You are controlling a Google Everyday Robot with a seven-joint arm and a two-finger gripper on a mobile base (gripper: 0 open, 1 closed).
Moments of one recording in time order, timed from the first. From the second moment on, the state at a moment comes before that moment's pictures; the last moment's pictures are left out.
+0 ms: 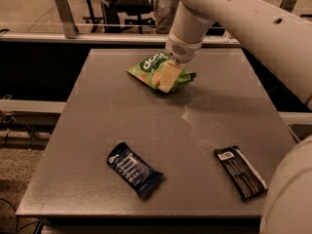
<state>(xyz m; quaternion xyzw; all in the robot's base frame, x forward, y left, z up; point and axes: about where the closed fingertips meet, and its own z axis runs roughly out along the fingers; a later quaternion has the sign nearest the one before) 0.644 -0.057 0.869 -0.54 0.83 0.03 0.15</state>
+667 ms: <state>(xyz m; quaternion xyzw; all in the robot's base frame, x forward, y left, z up) 0.582 -0.080 0.908 -0.55 0.81 0.03 0.17</state>
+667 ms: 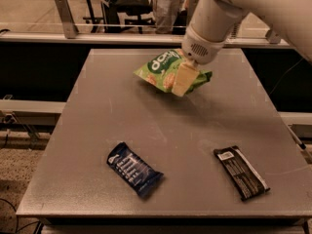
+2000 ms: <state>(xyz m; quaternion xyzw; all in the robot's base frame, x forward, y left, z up) 0.449 -0.154 0.900 -0.50 0.85 0.06 0.16</state>
